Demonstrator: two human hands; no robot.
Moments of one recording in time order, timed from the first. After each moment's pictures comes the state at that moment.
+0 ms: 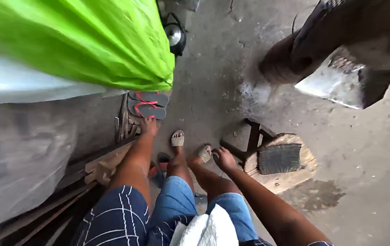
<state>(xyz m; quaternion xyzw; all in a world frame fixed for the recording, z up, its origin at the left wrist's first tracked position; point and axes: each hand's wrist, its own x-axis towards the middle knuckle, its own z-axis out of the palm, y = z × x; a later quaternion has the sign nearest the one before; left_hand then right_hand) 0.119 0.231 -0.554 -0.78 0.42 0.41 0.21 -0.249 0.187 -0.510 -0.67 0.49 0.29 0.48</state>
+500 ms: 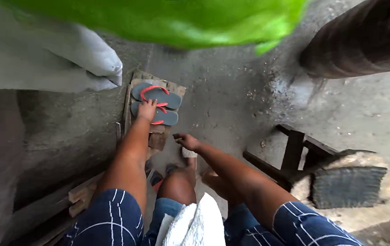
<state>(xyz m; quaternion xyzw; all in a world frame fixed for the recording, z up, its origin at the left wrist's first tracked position) 0.219 0.183 -0.664 -0.75 0.51 0.32 0.25 -0.019 0.191 -0.669 -0.54 0.35 0.22 0.74</state>
